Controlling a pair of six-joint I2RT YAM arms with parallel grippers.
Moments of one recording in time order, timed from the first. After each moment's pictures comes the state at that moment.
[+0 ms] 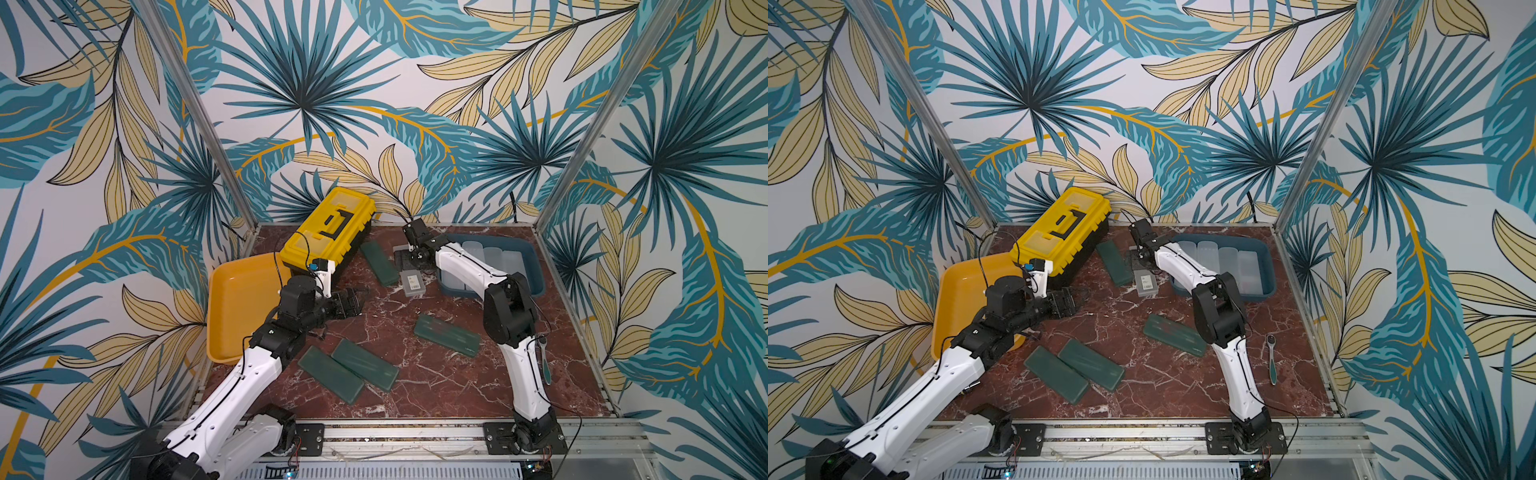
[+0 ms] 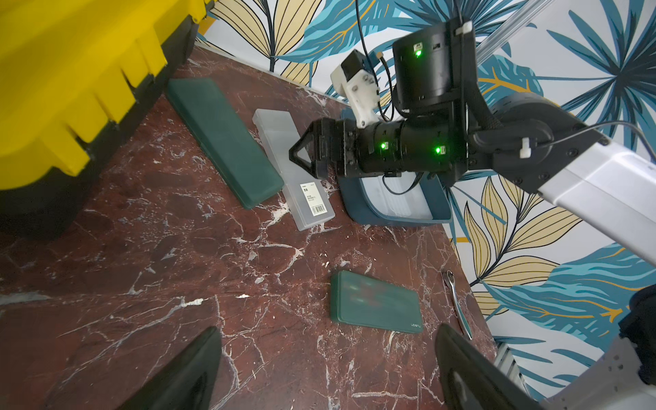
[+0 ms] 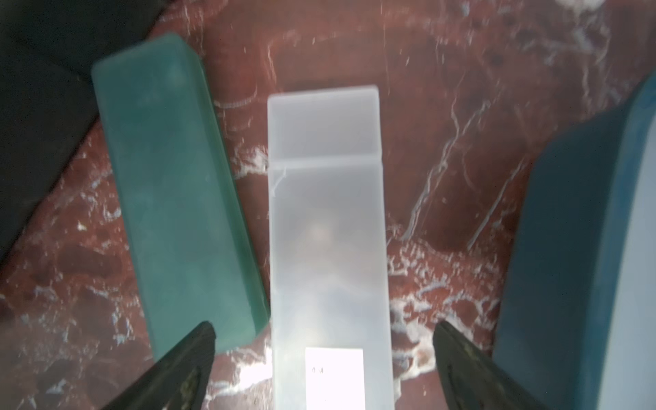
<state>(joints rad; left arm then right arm) -0.35 0.97 0.72 -0.17 0.34 -0.58 0.48 2.30 2.01 -0.71 0.15 0.34</state>
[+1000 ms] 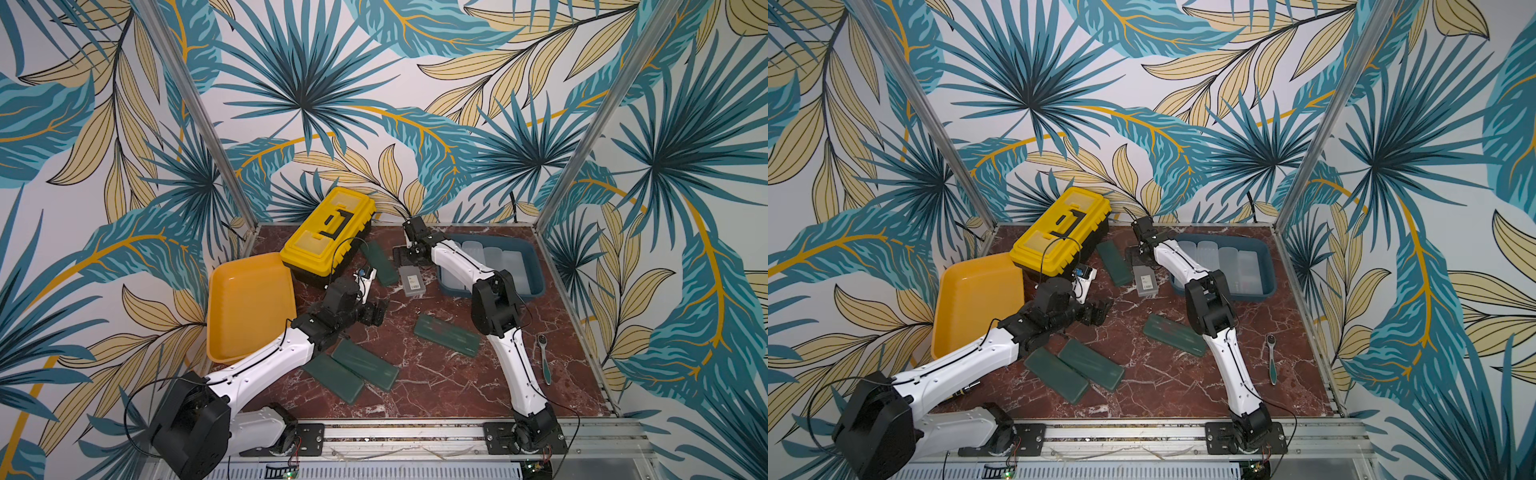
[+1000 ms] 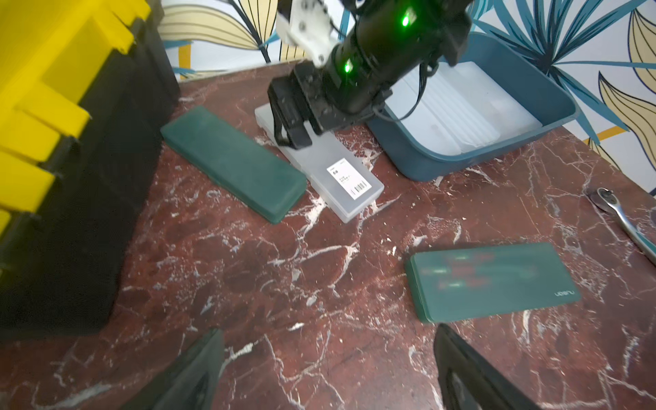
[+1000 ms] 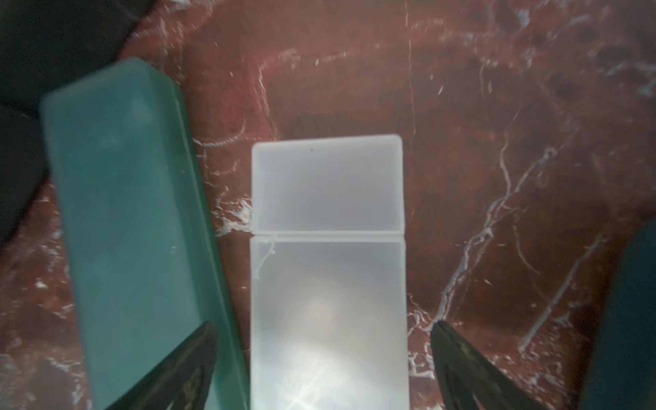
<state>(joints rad) -0.61 1.25 0.76 -0.03 -0.01 -0.17 0.45 2.49 2.21 -0.73 0.06 0.31</state>
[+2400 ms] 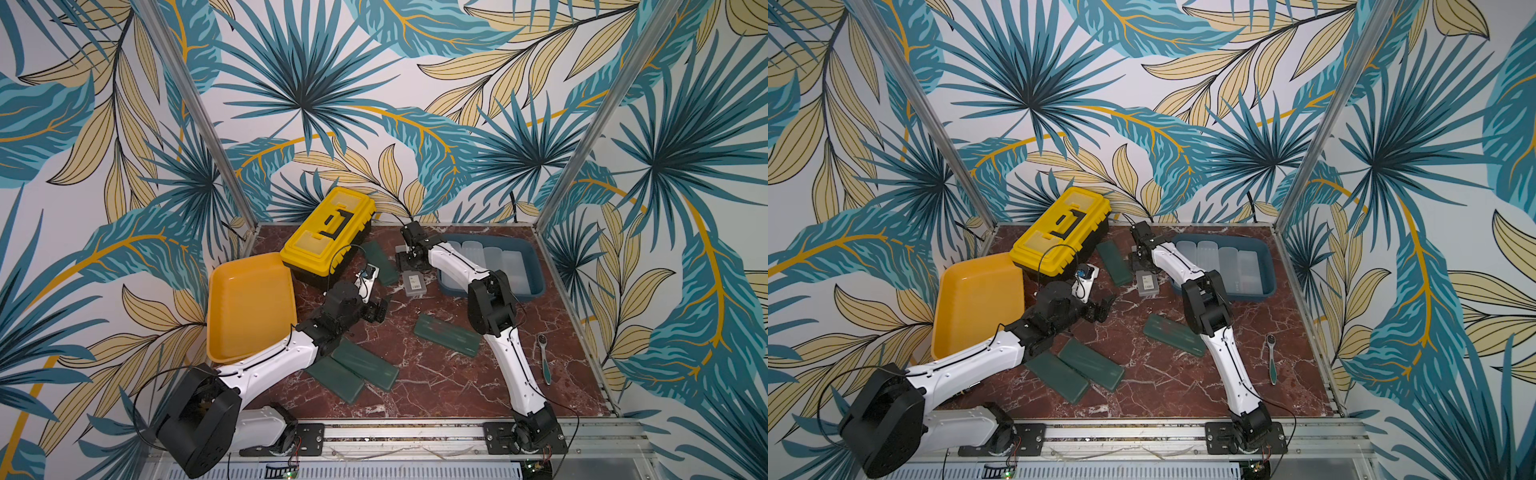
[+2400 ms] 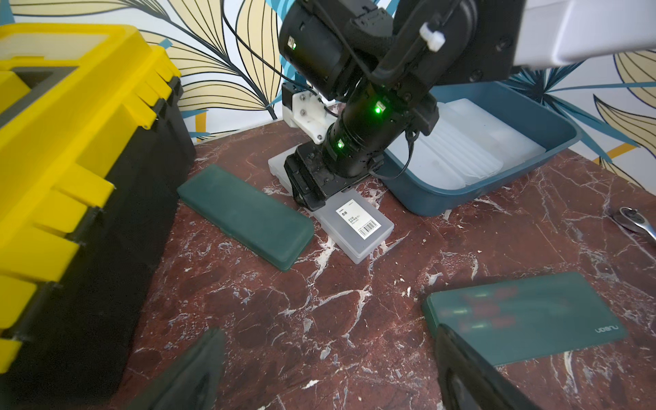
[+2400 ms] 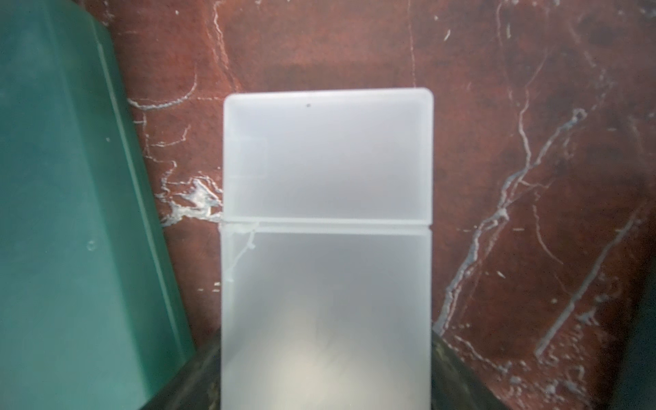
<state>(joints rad) -0.61 1.25 0.67 0.21 -0.05 -0.10 0.45 2.52 2.22 -0.76 0.11 0.31</state>
